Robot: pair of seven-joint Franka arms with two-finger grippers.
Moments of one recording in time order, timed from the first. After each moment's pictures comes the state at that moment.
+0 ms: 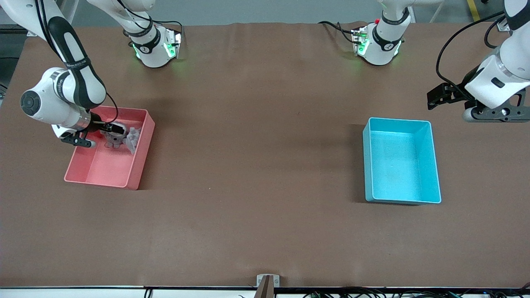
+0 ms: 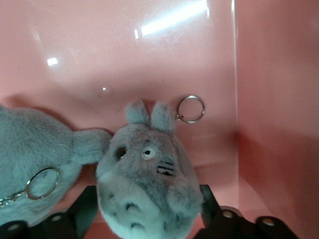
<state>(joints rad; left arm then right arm) -0.02 0.00 -0.11 -1.61 0.02 1.51 -0.09 -0.15 0.18 -0.12 -2.45 0.09 2.42 -0.11</state>
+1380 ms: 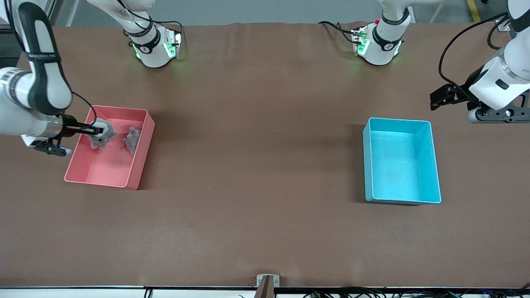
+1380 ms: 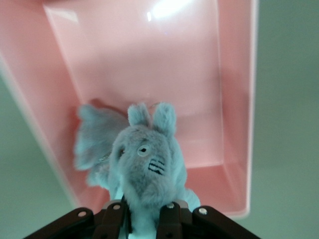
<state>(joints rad) 0.00 0.00 -0.11 -1.61 0.02 1.51 -0.09 -0.13 0.16 -0.11 -2.00 0.08 1.81 0.02</state>
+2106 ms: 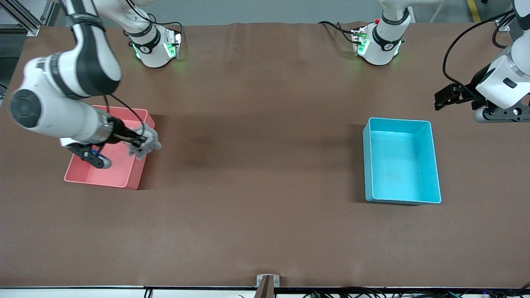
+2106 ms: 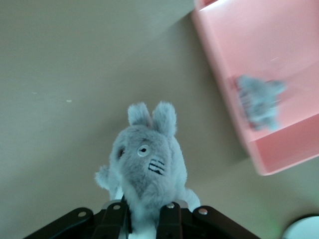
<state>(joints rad) 0.00 0.00 -0.11 -1.61 0.02 1.51 -0.09 0.32 0.21 -0.08 -1.78 0.18 1.84 0.77</state>
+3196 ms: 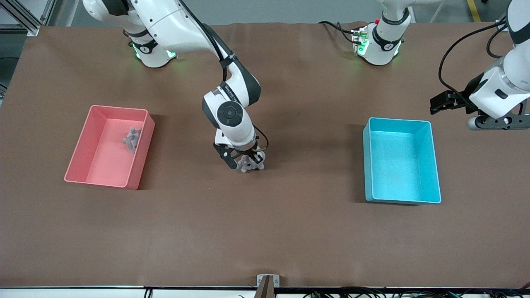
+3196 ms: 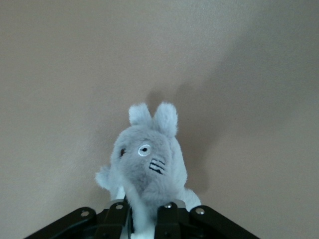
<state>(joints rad) 0.01 0.03 -0.11 -1.63 0.01 1.52 -0.09 0.77 0.69 -0.09 -1.59 0.18 2.35 1.50</state>
